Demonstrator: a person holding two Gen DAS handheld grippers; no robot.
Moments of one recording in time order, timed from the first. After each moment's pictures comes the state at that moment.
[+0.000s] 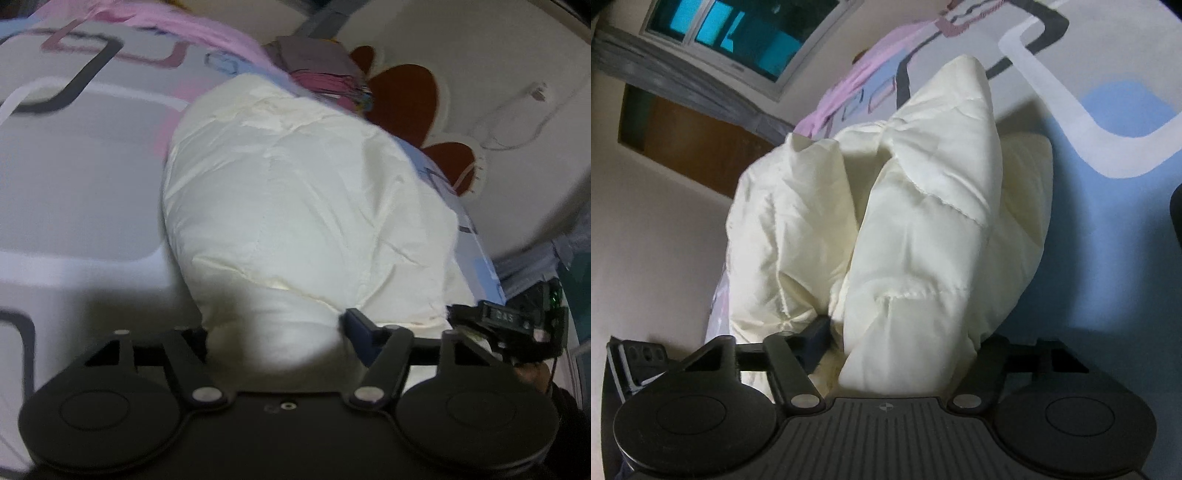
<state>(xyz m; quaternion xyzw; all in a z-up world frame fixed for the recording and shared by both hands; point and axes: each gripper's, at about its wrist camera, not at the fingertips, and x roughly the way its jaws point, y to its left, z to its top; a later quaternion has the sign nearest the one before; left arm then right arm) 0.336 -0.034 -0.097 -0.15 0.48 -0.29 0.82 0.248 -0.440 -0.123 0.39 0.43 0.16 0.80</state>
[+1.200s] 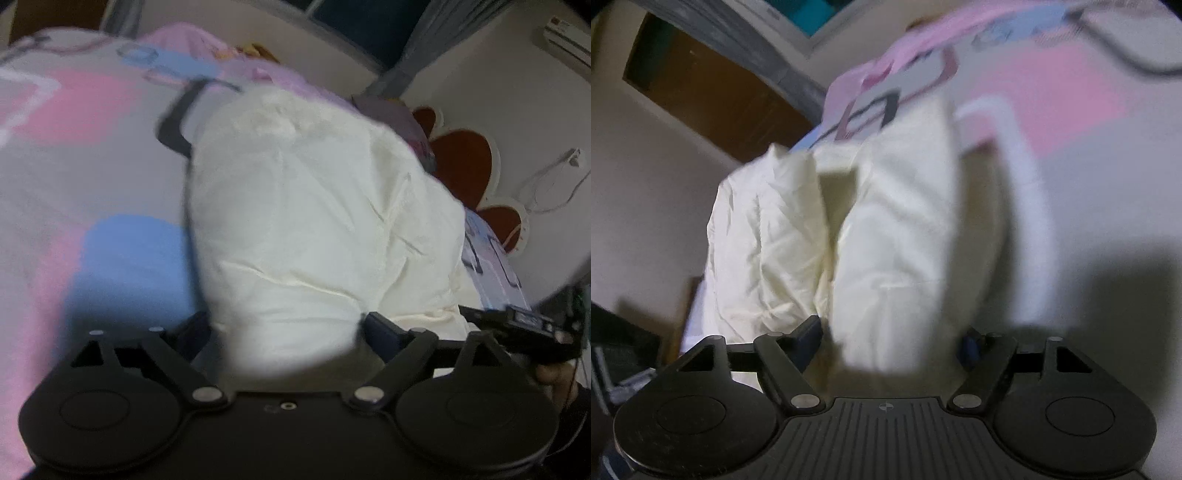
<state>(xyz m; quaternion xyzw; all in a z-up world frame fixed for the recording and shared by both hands) 0.349 0.278 -0.088 -0.18 0.43 -0.20 0.86 0.270 -0.157 -0.092 0.29 0.43 0.15 0.84</state>
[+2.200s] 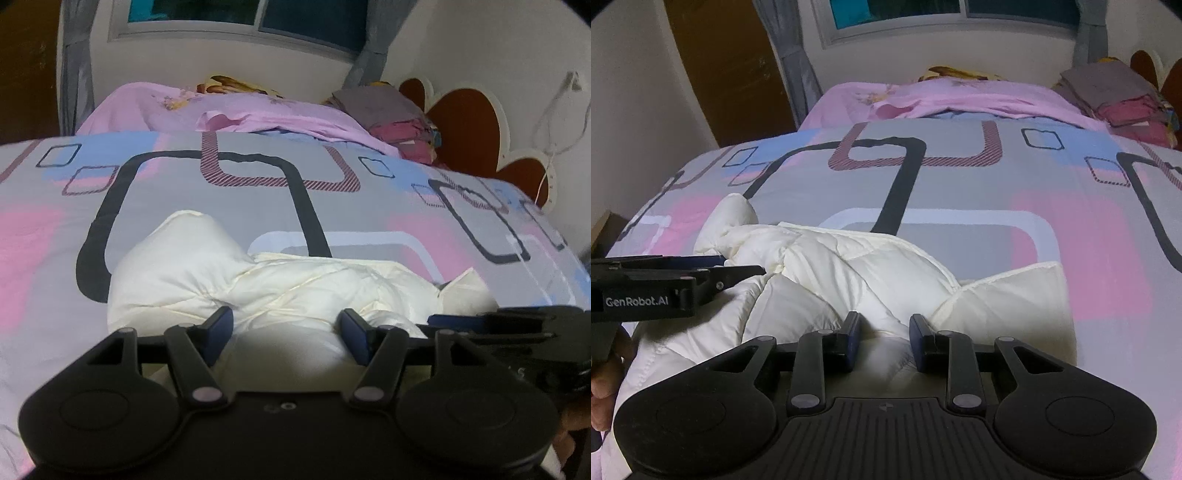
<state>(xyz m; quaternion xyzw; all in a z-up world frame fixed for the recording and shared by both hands) 0.451 0.182 -0.078 -0.02 0.40 -0.21 0.89 0.338 -0.066 -0.090 0.08 0.42 0.11 0.90</state>
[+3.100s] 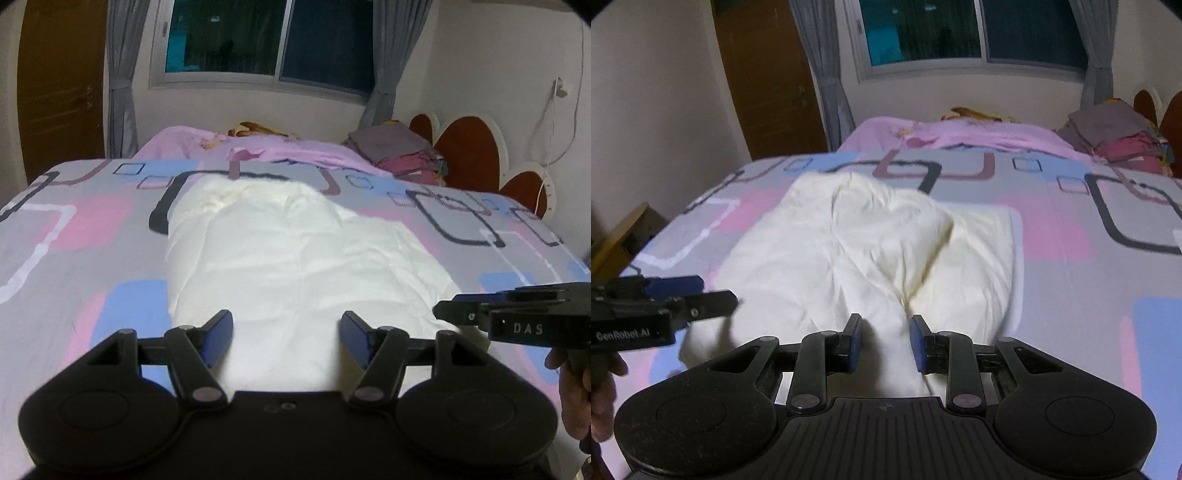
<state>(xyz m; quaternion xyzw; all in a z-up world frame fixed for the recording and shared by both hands) 0.251 0.183 -0.042 -0.01 0.33 -0.14 0.93 0.159 -0.075 -0.043 0.06 0.36 0.14 0.92</state>
